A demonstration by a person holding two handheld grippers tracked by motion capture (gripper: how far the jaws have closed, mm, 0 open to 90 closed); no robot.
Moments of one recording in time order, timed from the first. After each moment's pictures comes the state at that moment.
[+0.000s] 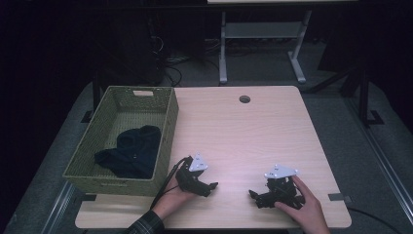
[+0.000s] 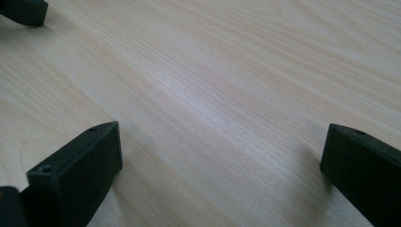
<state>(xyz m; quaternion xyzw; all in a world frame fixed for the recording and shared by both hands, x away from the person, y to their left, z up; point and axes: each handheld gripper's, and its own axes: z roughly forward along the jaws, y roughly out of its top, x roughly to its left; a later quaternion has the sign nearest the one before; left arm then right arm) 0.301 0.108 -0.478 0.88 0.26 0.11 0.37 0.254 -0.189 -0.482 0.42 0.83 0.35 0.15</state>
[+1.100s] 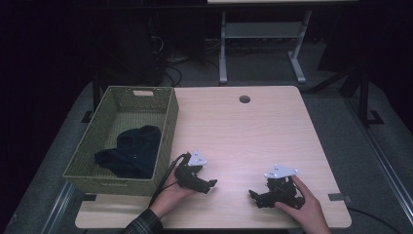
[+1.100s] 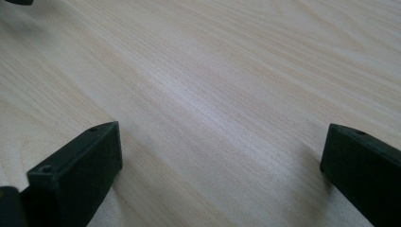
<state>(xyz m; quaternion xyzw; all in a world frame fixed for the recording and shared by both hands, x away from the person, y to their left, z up) 0.305 0.110 -0.465 0.88 0.29 0.09 0.37 0.254 -0.189 -0.482 0.42 0.83 0.35 0.15</state>
